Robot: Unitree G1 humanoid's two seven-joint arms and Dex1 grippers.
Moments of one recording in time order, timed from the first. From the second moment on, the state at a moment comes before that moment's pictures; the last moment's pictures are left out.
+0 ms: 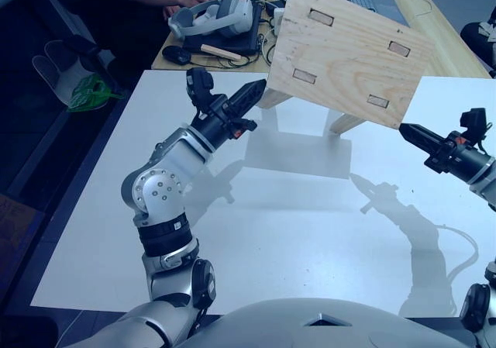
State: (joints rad) left arm -0.40 0.07 0.30 -0.29 -0.80 0.96 -0.38; right arm -0.21 -0.58 -0.45 -0.08 0.80 0.97 0.83
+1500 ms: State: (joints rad) left arm -0.35 0.12 0.04 -0.10 -0.46 0.71 -0.24; right arm -0.24 -0.53 -0.33 0.10 0.63 0.65 0.70
